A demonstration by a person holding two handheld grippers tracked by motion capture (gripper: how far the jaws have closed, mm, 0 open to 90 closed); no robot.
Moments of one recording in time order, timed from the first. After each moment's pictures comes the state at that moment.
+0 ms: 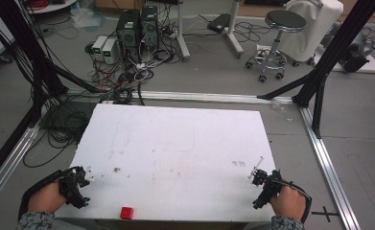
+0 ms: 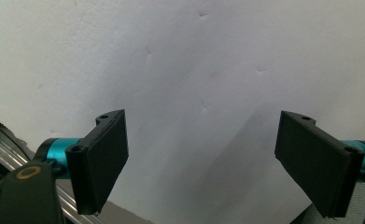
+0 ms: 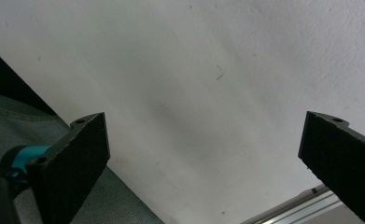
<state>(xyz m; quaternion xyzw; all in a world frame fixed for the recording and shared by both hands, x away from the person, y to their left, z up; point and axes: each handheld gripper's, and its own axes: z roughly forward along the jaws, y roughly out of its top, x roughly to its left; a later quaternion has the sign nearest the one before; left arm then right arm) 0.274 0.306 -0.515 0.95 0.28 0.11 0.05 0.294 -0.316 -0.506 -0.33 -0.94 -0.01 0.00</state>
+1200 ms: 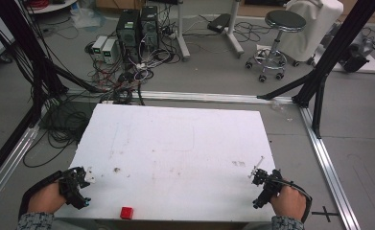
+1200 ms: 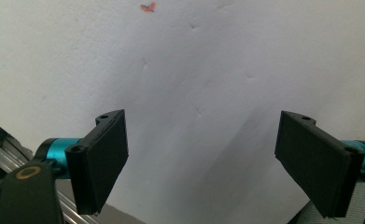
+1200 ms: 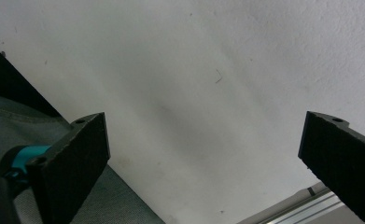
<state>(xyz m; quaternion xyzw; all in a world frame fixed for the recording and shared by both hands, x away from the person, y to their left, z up) 0.270 0.302 -0.510 0.96 0.25 0.11 0.06 0.293 -0.315 -0.502 -0.33 -0.94 -0.02 0.00</state>
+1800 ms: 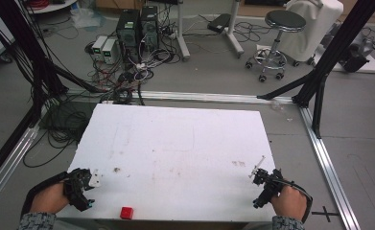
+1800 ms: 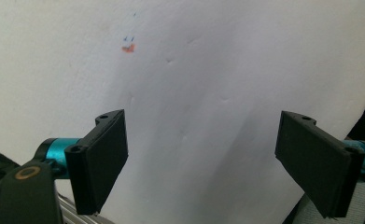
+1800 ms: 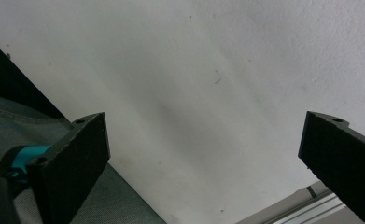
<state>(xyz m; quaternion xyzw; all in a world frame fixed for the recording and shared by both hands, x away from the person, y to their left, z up) 0.265 0.282 -0.503 0.97 0.19 0.12 0.06 0.293 -0.317 -0.499 -0.33 -0.94 -0.03 0.00</state>
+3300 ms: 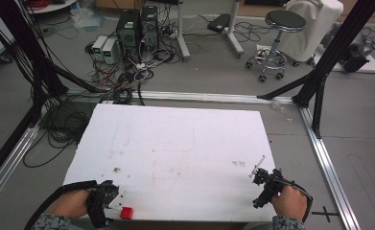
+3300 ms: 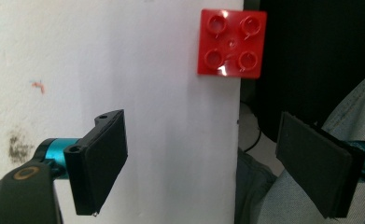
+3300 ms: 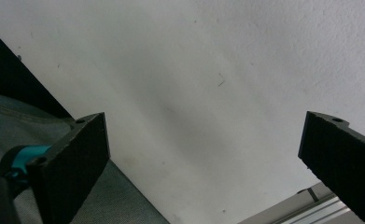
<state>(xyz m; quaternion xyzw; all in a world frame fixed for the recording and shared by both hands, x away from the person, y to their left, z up) 0.234 0.204 -0.493 0.99 -0.02 0.05 0.09 0.292 -0.316 -0.496 -0.33 -0.94 -0.03 0.00</state>
